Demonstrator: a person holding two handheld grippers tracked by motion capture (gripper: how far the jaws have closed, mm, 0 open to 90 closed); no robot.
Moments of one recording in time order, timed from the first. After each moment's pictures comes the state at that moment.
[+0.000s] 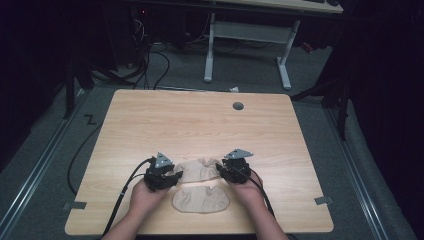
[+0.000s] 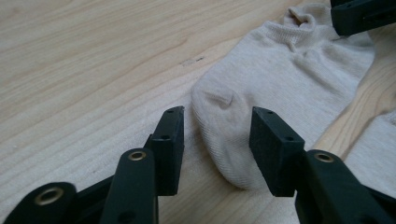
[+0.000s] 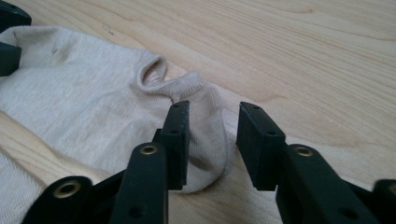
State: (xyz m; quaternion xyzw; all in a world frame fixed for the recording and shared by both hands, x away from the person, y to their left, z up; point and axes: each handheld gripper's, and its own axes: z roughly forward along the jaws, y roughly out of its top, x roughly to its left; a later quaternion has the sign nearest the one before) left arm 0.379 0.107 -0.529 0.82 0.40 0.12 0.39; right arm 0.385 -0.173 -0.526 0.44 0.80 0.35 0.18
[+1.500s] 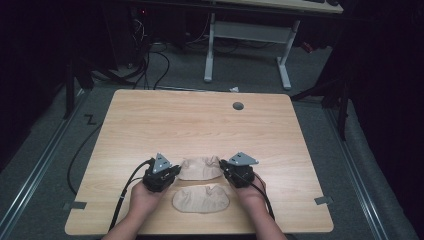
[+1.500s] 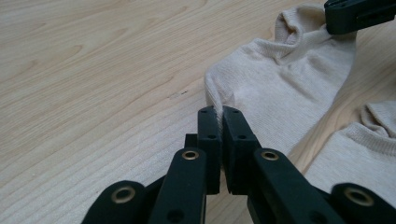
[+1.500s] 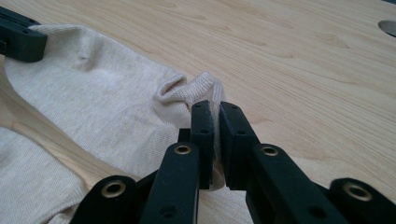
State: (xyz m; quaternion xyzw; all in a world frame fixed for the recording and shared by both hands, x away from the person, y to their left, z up) left arm 0.362 0.106 -0.511 0.81 0.36 0.16 0.43; right arm 0.360 -0.175 -0.507 0.41 0.79 0.39 0.24
